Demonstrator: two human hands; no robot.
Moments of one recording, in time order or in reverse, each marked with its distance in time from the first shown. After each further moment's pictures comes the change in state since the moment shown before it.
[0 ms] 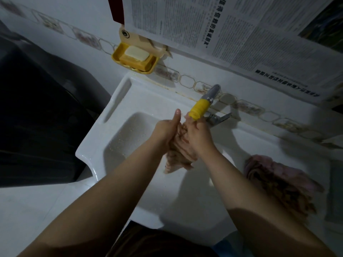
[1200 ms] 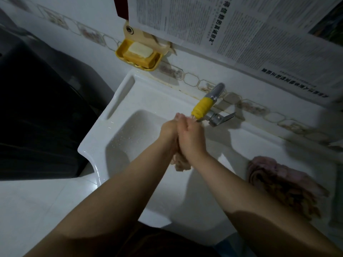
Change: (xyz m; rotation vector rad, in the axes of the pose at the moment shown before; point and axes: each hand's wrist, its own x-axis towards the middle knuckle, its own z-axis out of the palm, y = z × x) left_hand 0.009 -0.014 0.021 -0.312 0.003 -0.096; right_hand 0.000 0.003 0.028 -0.113 0.180 -0.071
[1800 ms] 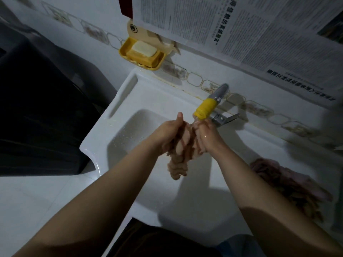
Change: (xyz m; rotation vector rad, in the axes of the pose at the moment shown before) left_hand 0.005 0.011 -0.032 0.299 -0.206 0.045; right_hand 0.025 0.024 -0.034 0.093 -0.368 0.159
